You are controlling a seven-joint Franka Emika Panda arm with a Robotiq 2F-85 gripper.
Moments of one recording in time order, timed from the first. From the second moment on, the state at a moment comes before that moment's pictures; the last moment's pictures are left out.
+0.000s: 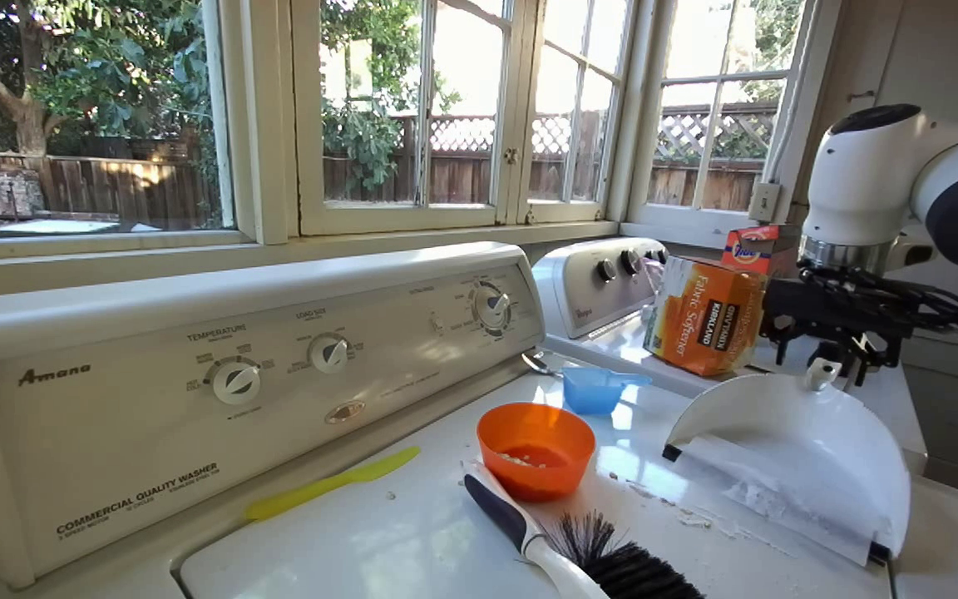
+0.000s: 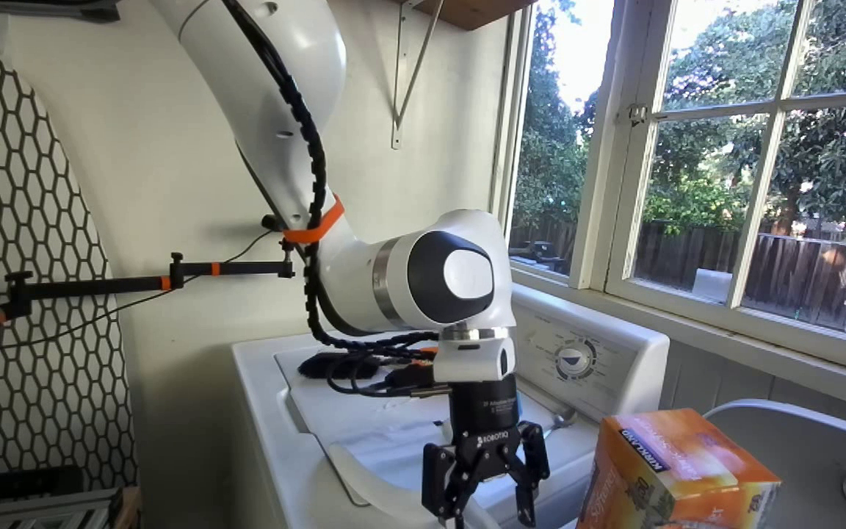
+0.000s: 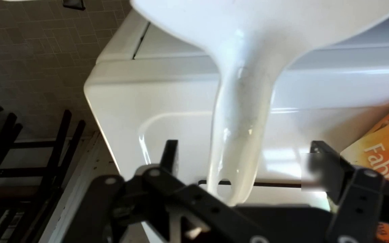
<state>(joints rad) 0.04 0.14 -0.01 -2.34 -0.62 2.44 1.89</state>
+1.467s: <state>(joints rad) 0.04 -0.02 0.04 -2.09 -0.31 2.15 1.62</state>
